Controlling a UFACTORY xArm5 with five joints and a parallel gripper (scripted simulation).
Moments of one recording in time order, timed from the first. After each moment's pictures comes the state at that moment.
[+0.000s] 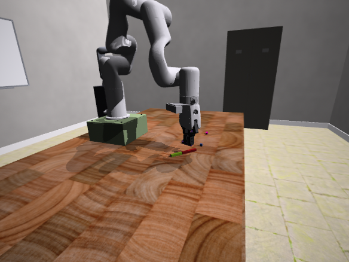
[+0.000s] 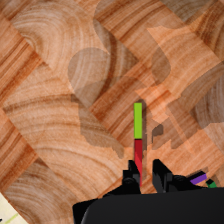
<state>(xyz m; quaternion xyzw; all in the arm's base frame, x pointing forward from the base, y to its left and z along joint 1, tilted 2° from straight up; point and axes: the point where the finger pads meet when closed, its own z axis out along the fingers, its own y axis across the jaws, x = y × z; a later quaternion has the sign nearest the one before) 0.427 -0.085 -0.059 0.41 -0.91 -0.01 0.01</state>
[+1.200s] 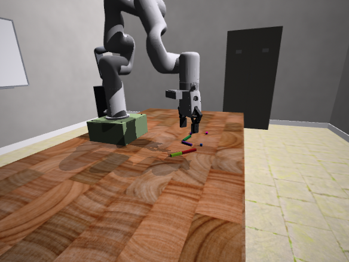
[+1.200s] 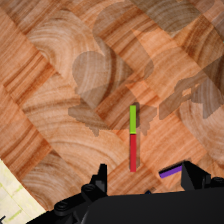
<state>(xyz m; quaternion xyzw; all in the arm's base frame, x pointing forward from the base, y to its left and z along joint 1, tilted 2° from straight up) 0.428 -0.085 -0.008 0.41 -0.91 -0.01 0.01</state>
